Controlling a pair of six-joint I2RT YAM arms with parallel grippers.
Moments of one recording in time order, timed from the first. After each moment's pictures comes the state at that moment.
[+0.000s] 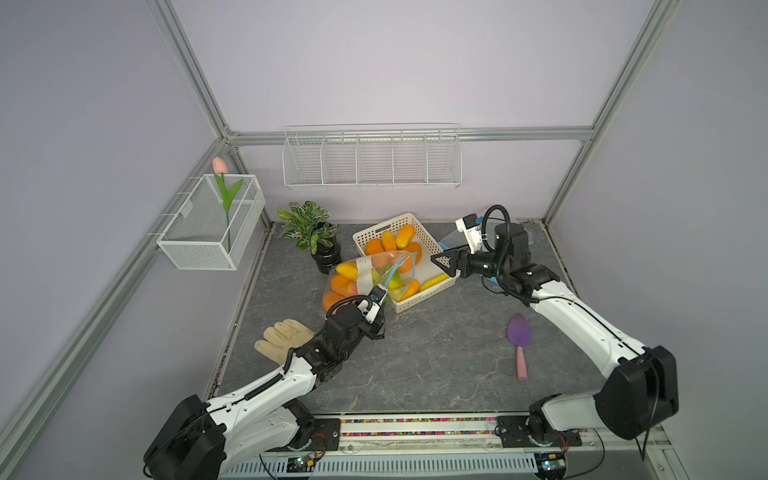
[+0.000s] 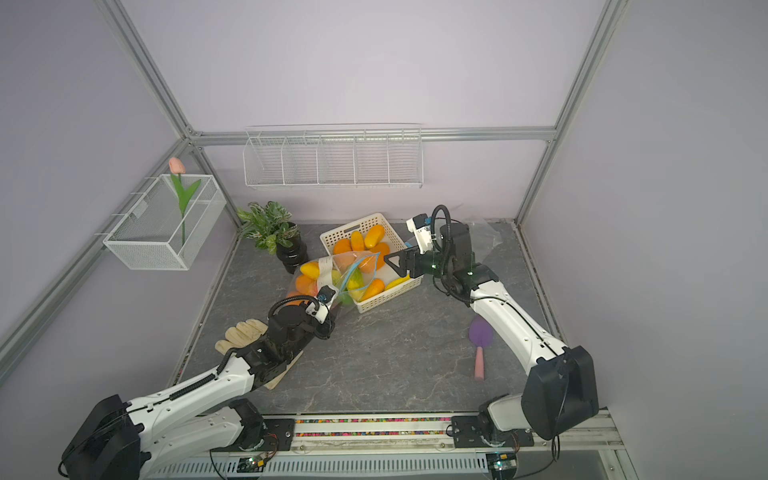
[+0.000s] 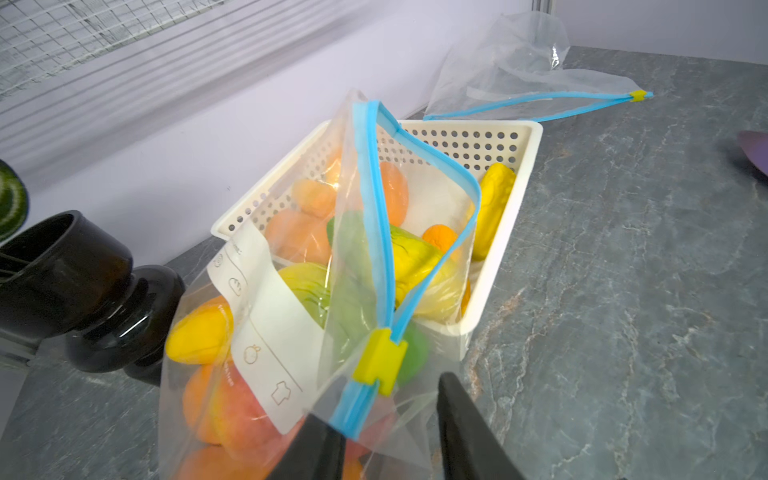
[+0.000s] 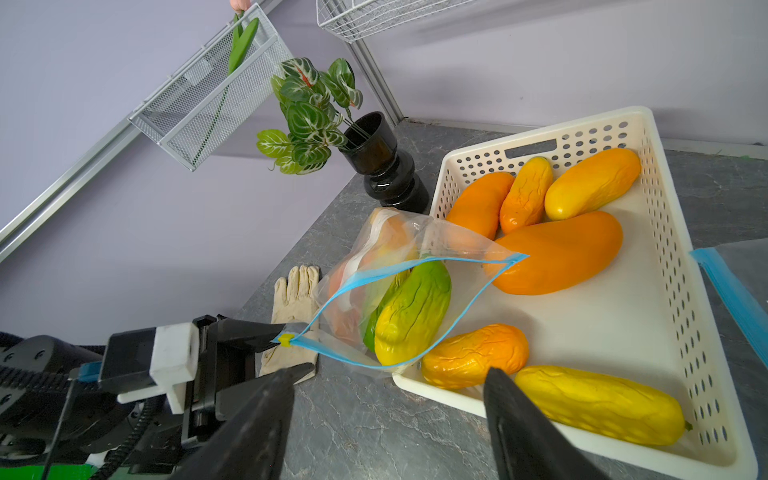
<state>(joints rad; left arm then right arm) -0.78 1.03 0.45 0.27 -0.25 0.20 0.39 1.40 1.15 -0.16 -0.64 0.30</state>
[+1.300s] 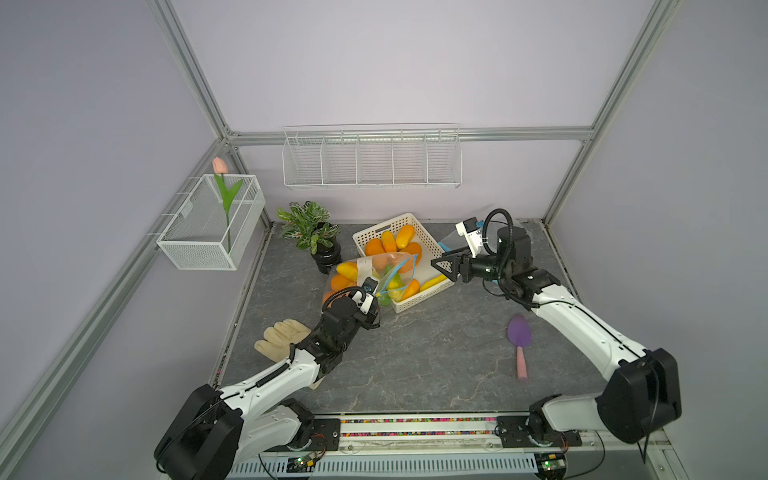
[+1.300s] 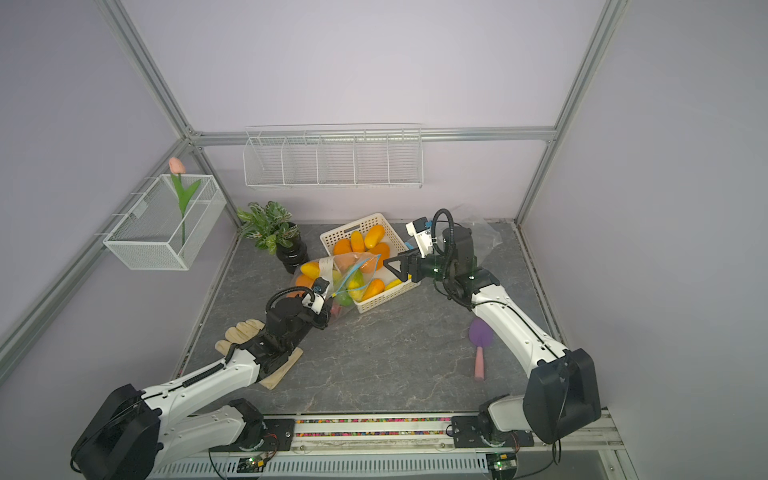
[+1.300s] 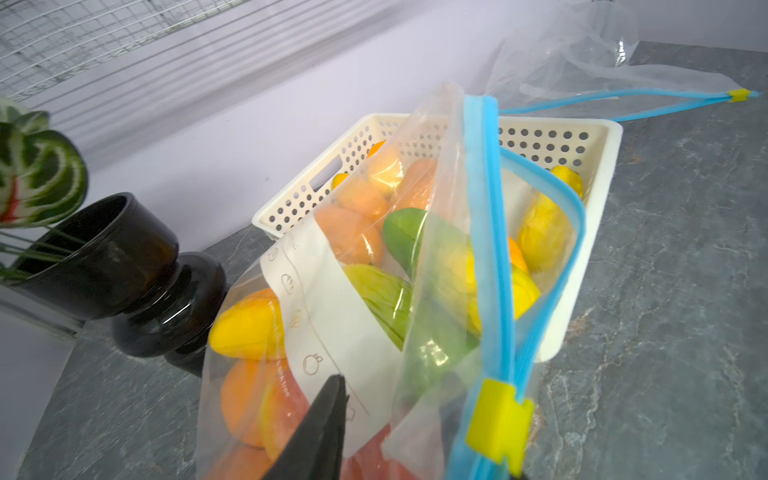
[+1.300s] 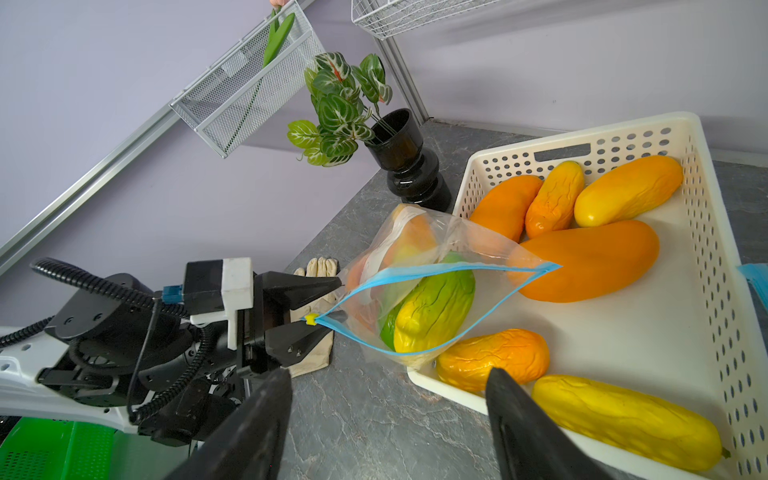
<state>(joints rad) -0.67 1.13 0.47 0.36 -0.20 0.22 0.38 1.38 1.10 -0.10 -0.72 0.28</state>
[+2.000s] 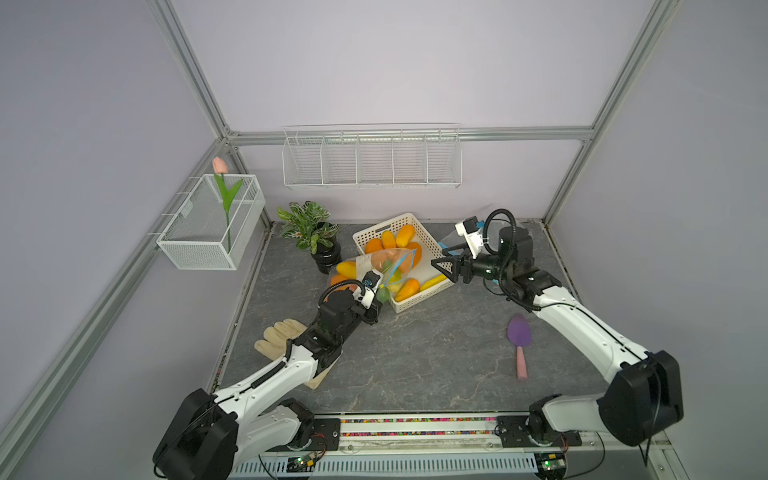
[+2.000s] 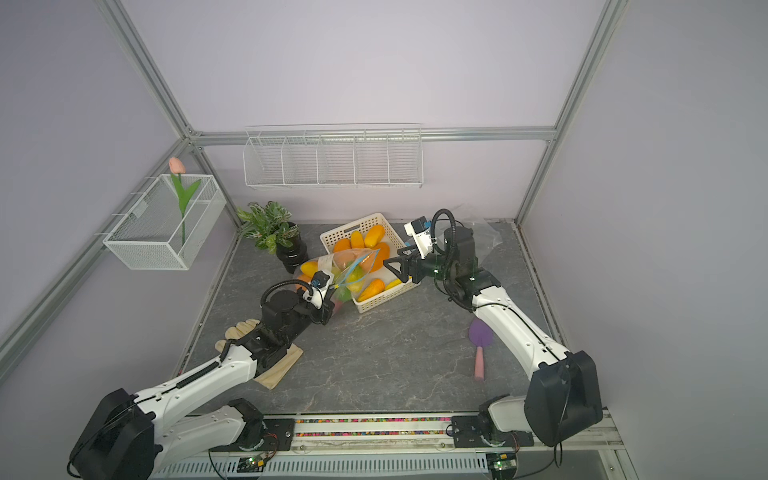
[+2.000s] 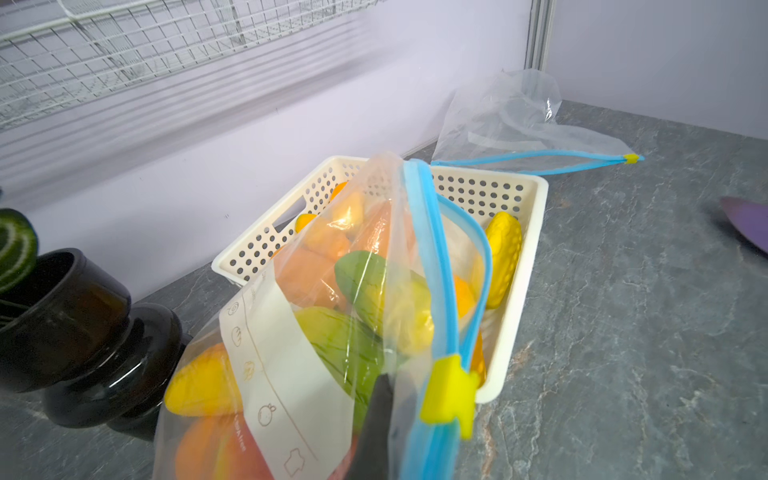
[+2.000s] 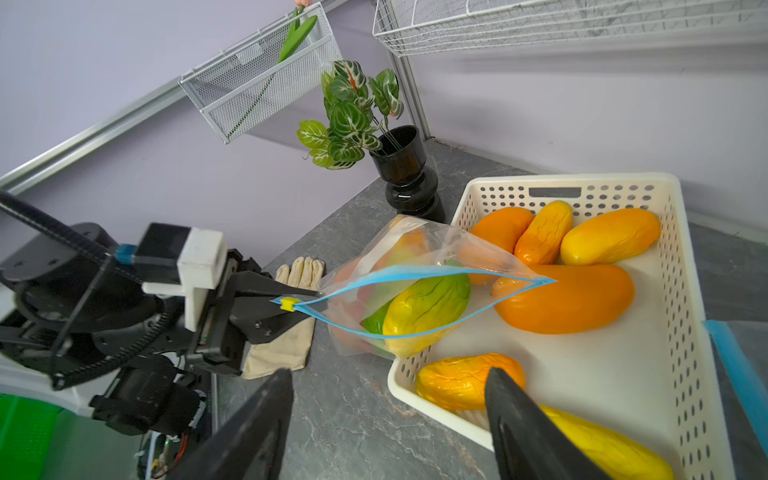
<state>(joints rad) -0.64 1.05 0.54 0.29 -0.04 0.19 0.40 1.37 1.09 -0.06 -0.72 0.08</state>
